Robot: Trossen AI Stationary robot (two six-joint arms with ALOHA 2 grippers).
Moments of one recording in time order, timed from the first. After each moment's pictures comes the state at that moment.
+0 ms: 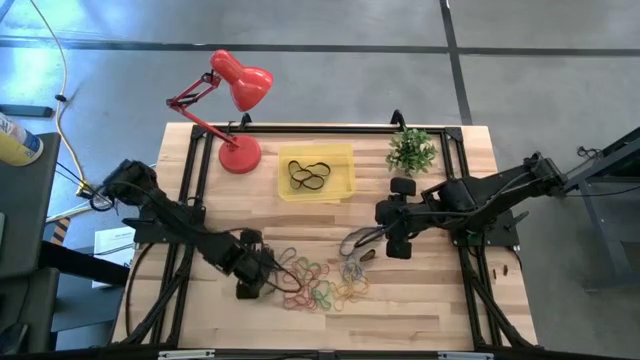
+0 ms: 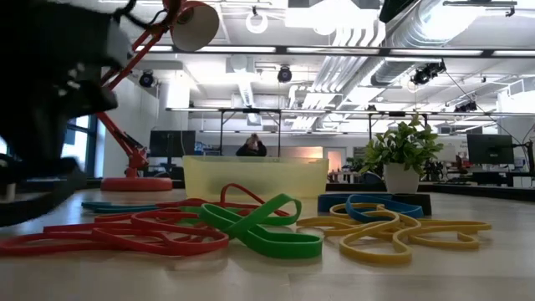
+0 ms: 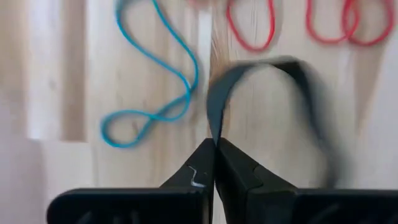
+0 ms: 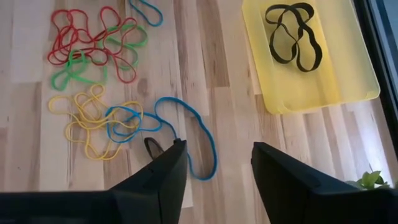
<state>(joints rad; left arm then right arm) -0.45 1.54 0.86 -0.65 -0.20 -0.57 0.34 1.39 1.42 -1.12 0.33 0.35</state>
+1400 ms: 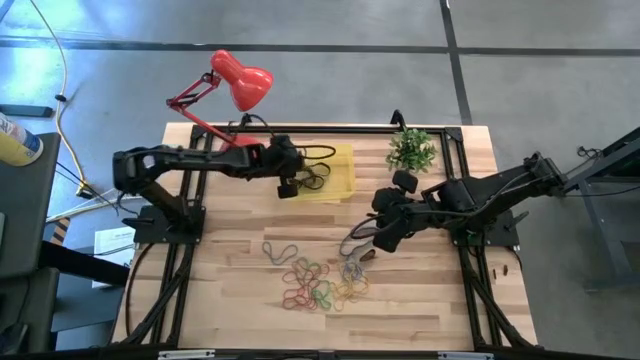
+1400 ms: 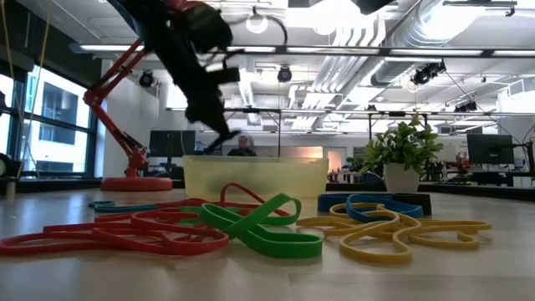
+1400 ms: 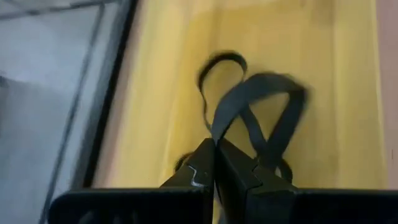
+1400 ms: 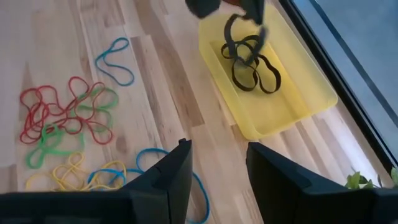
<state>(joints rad) 0.44 1.56 0.95 -0.27 -0.24 0.36 0.34 1.39 1.42 -1.02 0.52 0.51</state>
